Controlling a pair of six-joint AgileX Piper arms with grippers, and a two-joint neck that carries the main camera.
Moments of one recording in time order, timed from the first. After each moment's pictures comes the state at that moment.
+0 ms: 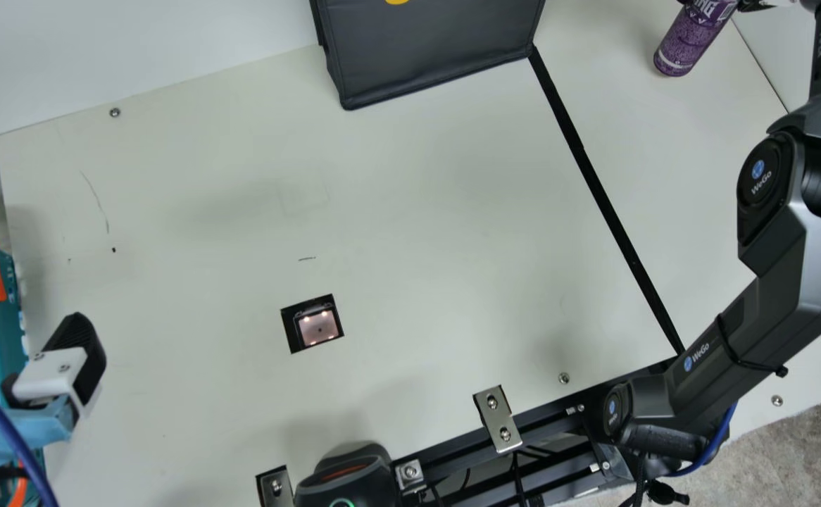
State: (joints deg) left arm -30.7 49.4 -61.5 16.8 62.6 -19.3; right arm -32.0 117.0 -112.2 -5.4 60.4 2.0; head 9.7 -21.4
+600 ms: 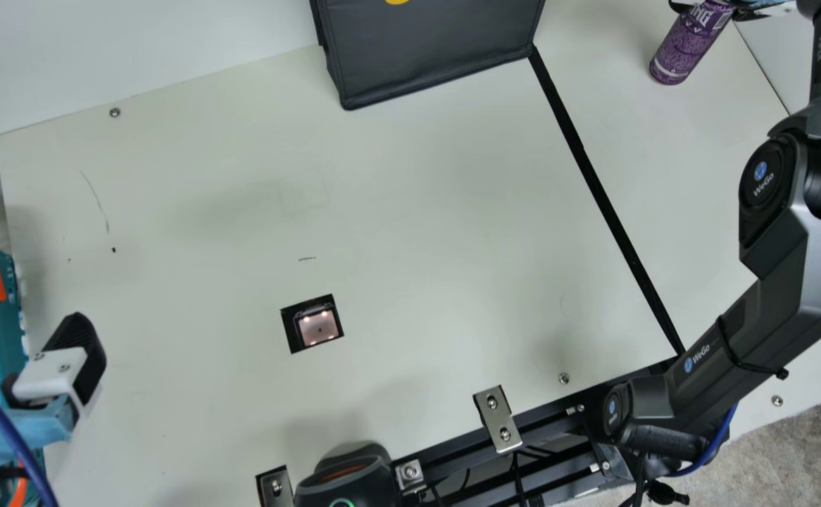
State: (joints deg) left arm -30.7 49.4 -61.5 16.8 62.6 -19.3; right arm -32.2 116.3 -109.3 -4.8 58.8 1.6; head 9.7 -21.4
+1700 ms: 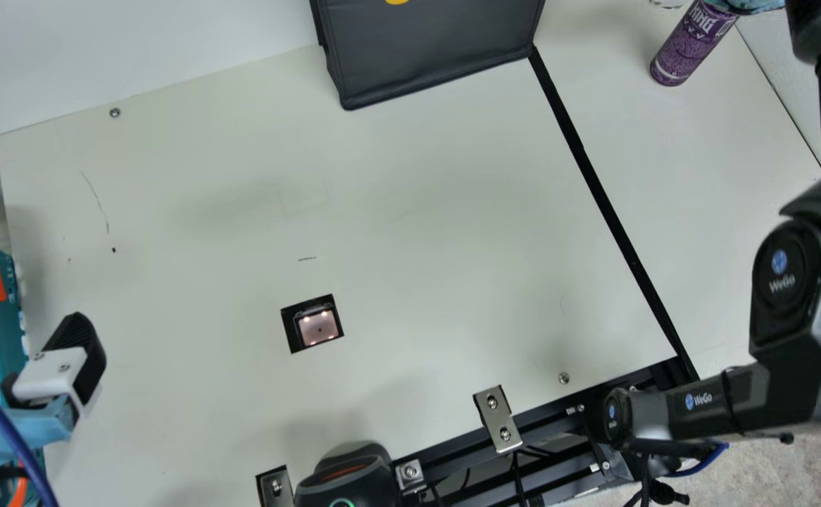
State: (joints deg) left arm -30.7 49.4 -61.5 16.8 62.6 -19.3; right arm -24.6 96.7 -90.7 -14.2 51.5 7.0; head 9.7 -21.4
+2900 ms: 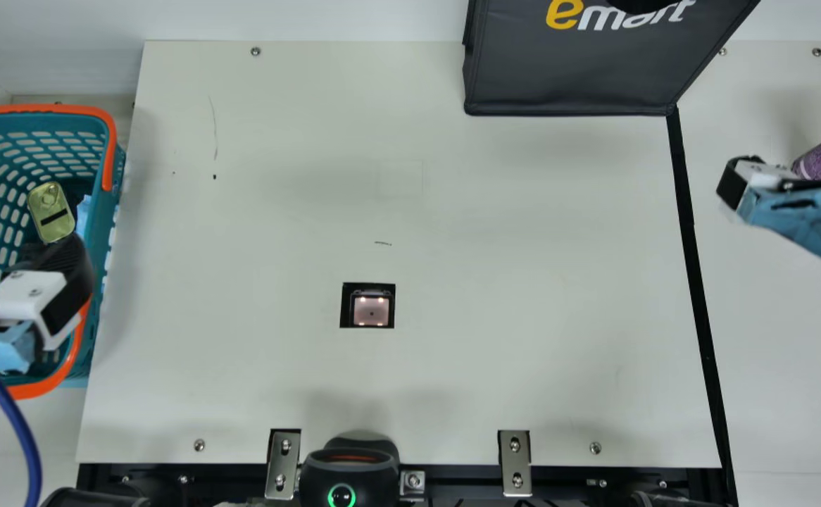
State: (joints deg) left arm -5.5 43.9 -68.2 0.6 68.8 -2.2; right arm -6.4 58.3 -73.8 -5.8 63.7 3.5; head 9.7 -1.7
